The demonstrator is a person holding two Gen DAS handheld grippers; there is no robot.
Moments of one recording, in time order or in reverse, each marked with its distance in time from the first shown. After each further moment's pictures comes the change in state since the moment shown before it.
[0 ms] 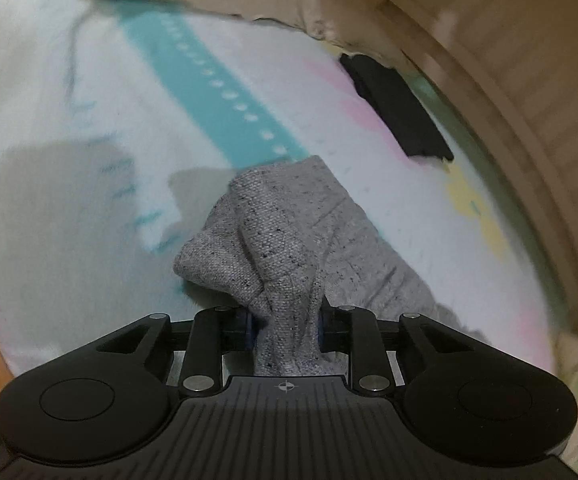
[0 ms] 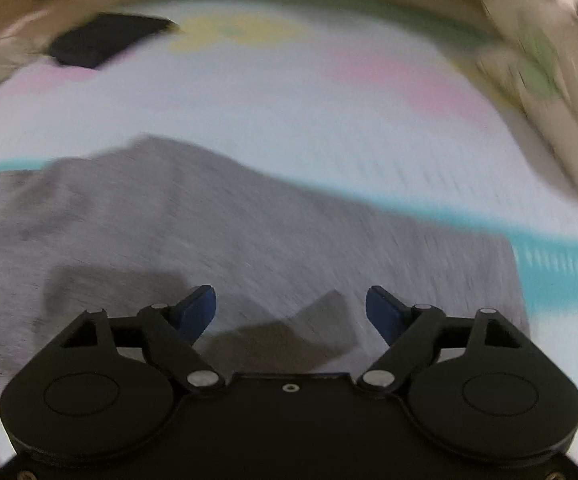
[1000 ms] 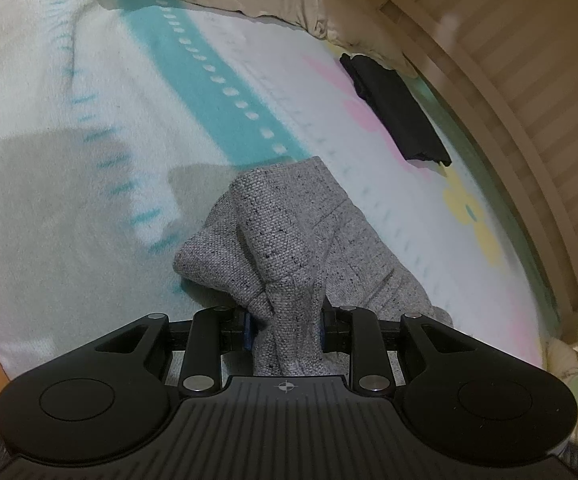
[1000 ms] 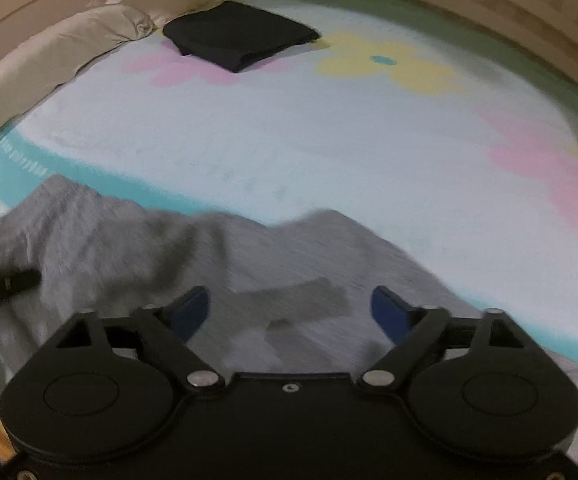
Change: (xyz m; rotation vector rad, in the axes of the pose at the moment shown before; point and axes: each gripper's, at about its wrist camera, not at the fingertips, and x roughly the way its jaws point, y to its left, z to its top) left arm 0.001 0.001 0.003 -0.003 0.003 -0.013; right arm 0.016 0.096 0.076 -0.193 0.039 0.199
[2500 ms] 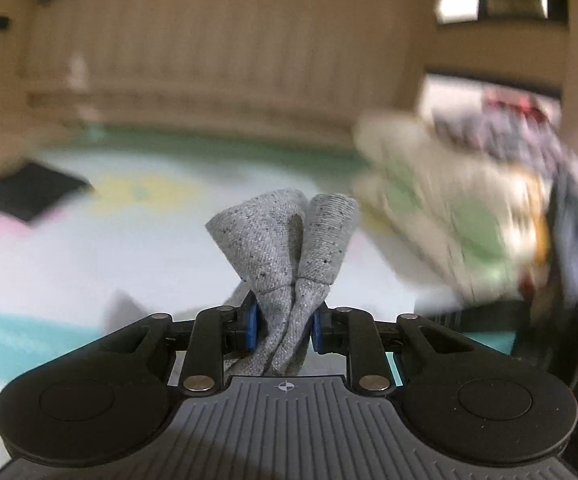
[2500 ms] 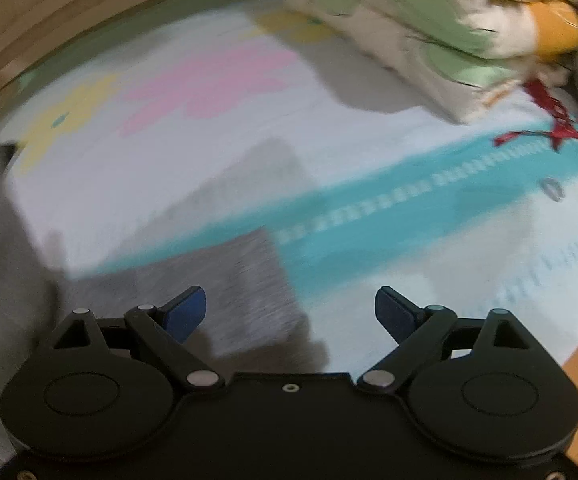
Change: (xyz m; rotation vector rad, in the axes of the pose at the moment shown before) left arm -0.057 -0.295 -0.249 0.918 -0.076 -0.436; right arm -0.100 -0.265 -0.112 0.759 0.050 -0.304
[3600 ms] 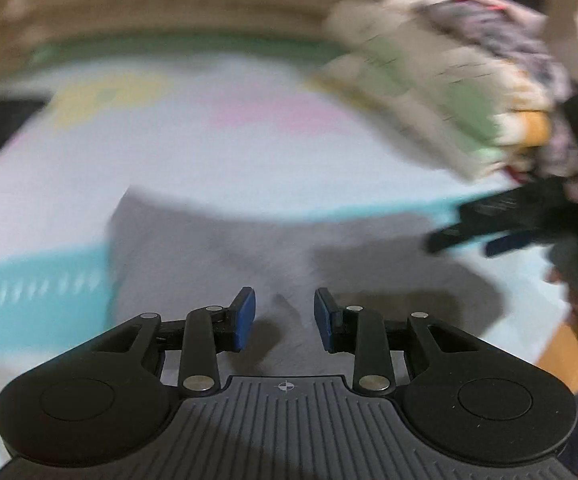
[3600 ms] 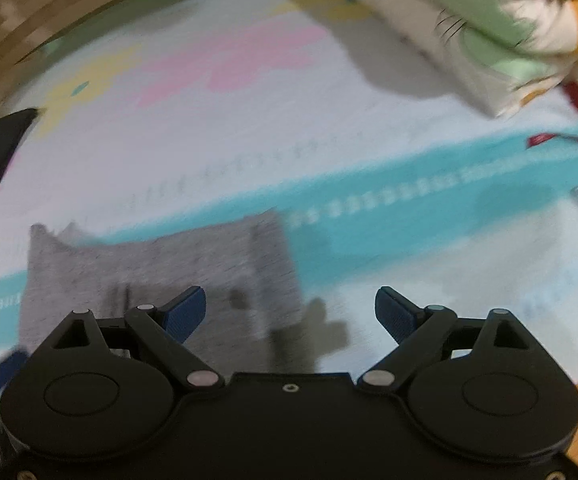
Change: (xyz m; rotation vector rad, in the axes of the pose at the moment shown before) left arm 0.029 0.093 -0.018 0.071 0.336 -0.114; right arm 0.025 0.008 -0.006 -0.119 0.088 0.099
